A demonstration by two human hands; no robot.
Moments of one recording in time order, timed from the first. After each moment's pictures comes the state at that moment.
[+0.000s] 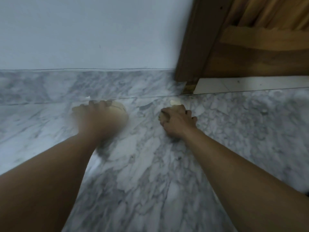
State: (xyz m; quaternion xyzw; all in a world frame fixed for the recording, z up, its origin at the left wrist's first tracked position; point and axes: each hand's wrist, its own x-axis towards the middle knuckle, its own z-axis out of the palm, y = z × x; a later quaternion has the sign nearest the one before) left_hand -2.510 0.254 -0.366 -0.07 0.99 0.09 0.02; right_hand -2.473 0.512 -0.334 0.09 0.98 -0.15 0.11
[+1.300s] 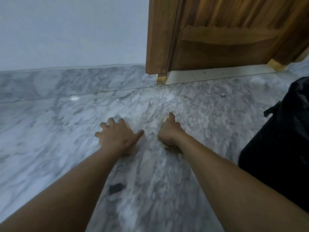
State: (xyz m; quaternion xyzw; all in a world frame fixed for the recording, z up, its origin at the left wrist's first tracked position) left_hand -2.369 0.372 -0.333 -0.02 0.99 0.08 0.10; right_hand -2.349 0.554 -0.311 0.26 0.87 -0.36 0.22
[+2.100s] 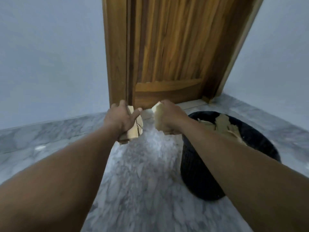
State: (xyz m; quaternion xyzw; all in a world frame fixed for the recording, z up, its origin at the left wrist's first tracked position) left_hand -2.330 0.447 -0.111 0.16 0.95 0.29 -0.03; right_hand -2.243 0.615 -0.068 0.17 0.96 -0.24 -0.02
